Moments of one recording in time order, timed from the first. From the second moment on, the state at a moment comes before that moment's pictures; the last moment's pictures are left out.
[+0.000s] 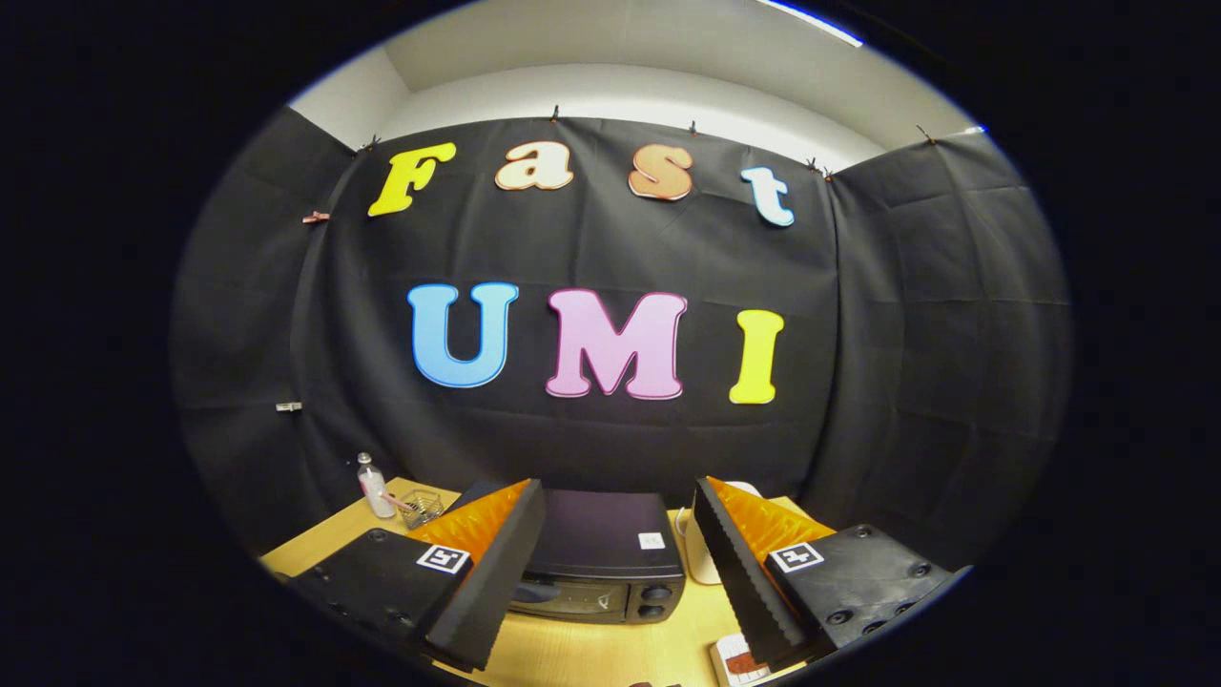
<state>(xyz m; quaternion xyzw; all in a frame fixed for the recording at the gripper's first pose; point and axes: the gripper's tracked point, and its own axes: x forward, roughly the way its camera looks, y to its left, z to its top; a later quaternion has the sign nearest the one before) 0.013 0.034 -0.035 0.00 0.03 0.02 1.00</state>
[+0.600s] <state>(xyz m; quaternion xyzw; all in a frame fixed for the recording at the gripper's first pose) 0.062 0.118 -0.170 0.04 0.18 0.04 0.98</state>
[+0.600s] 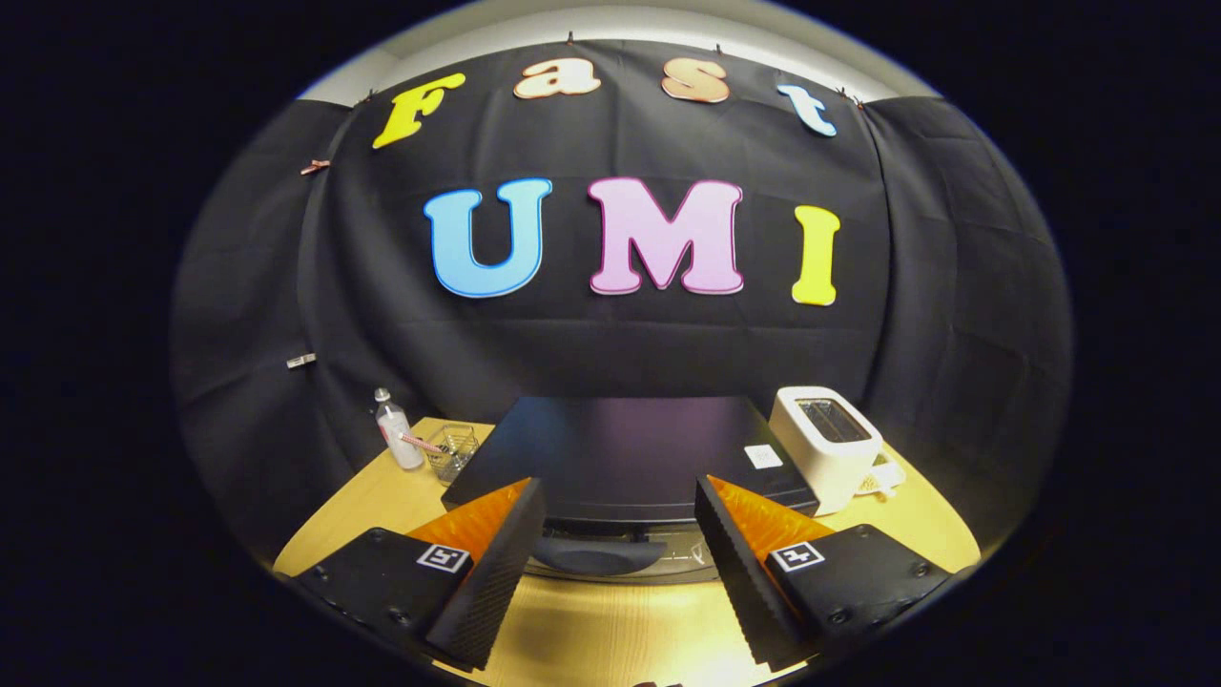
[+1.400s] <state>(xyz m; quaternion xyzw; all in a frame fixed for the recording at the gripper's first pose) 0.071 0.135 -0.236 0.02 0.26 0.03 0.96</state>
